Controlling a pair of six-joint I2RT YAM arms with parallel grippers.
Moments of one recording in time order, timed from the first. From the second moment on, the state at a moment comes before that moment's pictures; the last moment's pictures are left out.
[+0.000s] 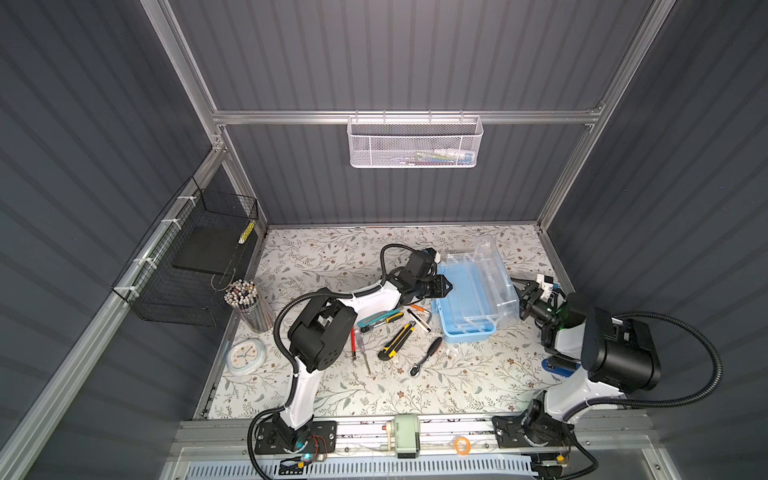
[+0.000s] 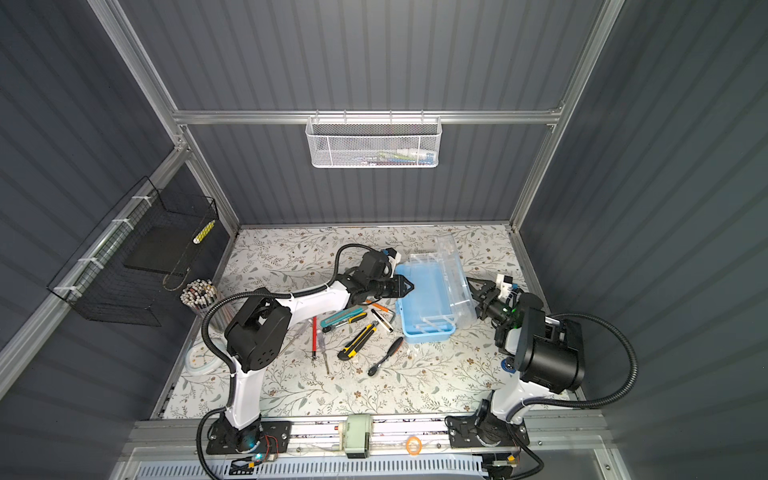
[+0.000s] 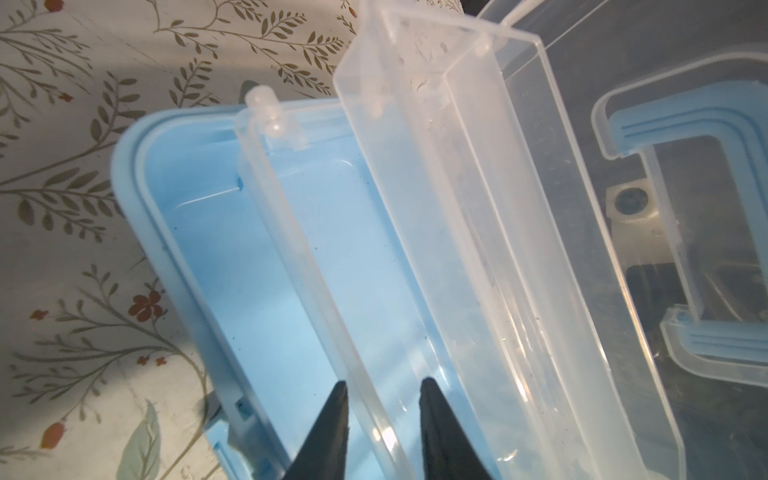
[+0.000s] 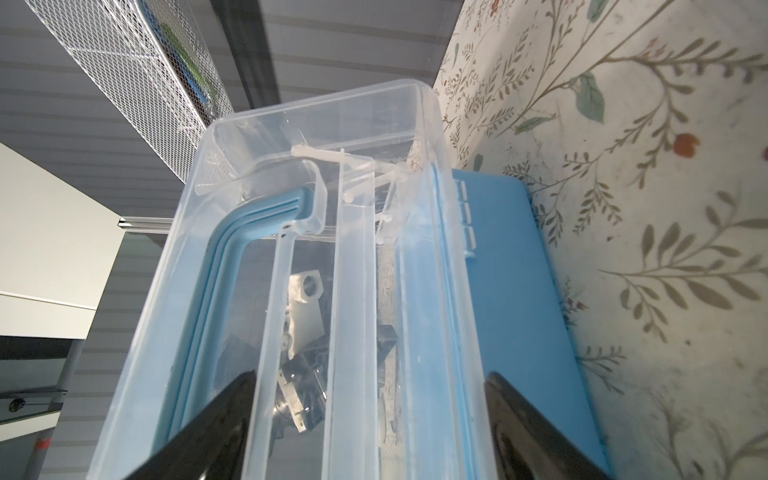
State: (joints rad) left arm -0.79 2.06 1.46 -0.03 0.31 -0.65; right arm -0.39 1.68 0.40 1.12 -1.14 1.30
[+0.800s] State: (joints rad) left arm -0.79 2.08 1.46 0.03 0.33 -0.69; right arm -0.40 1.63 0.41 1.05 -1.14 1.27
